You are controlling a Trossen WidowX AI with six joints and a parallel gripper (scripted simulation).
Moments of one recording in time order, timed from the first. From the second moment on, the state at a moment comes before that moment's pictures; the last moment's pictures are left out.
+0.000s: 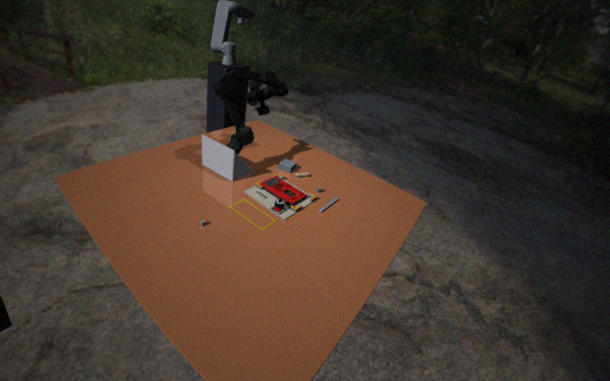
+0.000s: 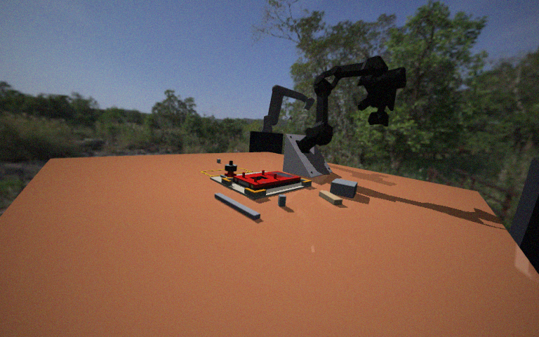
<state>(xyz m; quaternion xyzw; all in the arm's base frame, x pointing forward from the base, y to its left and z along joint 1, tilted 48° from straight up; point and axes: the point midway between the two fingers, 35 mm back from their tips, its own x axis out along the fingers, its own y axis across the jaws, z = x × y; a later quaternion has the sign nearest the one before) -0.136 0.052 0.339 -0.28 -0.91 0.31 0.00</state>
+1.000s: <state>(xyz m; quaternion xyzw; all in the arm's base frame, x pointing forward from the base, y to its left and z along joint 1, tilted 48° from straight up) 0.066 0.222 0.297 -0.51 -0.83 0.07 -0.22</state>
